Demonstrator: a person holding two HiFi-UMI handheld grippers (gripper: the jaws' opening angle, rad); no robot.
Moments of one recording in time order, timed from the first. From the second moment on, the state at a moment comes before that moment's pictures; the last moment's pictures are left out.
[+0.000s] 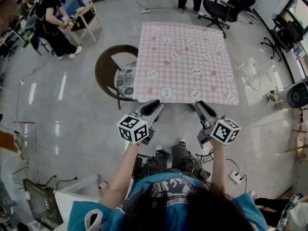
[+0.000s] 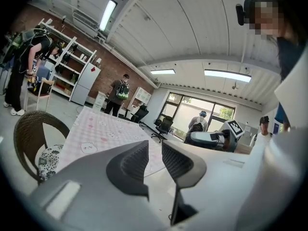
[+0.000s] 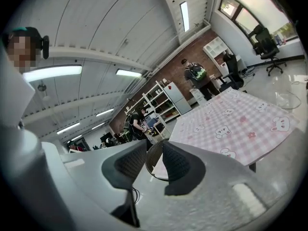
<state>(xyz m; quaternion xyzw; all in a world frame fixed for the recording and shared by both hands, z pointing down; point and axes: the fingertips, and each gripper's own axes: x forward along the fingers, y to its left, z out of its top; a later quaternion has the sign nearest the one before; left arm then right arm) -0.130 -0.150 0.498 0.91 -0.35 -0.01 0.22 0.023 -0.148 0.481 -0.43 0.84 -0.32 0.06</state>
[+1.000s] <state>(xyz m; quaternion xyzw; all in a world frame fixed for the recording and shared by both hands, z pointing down) -0.104 -0.086 0.440 0.92 -0.37 0.00 0.14 -0.040 -0.097 0.439 -0.33 0.93 -0.19 0.00</state>
